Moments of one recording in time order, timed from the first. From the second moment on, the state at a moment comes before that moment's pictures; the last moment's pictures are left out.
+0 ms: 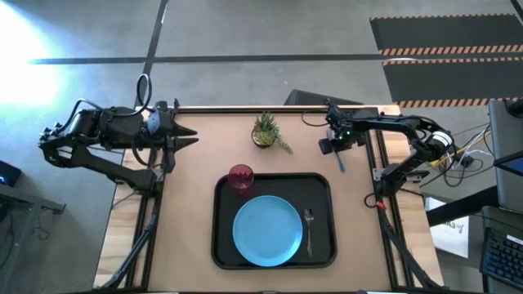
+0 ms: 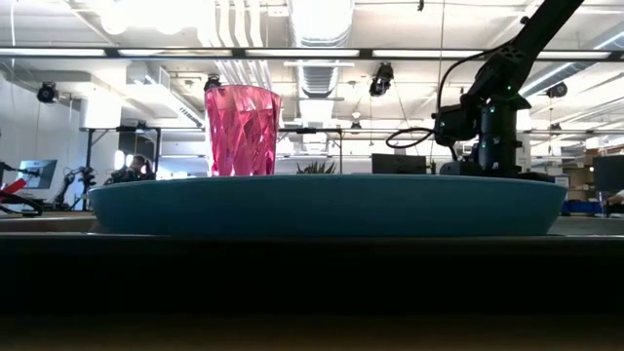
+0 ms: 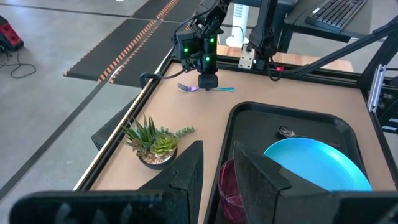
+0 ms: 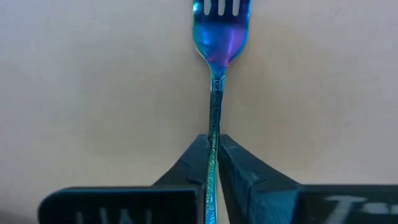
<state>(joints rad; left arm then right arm) -0.10 0.96 1.53 -1.04 -0.36 -0.17 -0.82 1.55 0.76 -0.69 -0.12 0.47</state>
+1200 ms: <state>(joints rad) -0.10 0.96 1.53 -1.06 -0.36 -0.15 -0.25 1.31 1.21 -1.00 0.22 0.81</state>
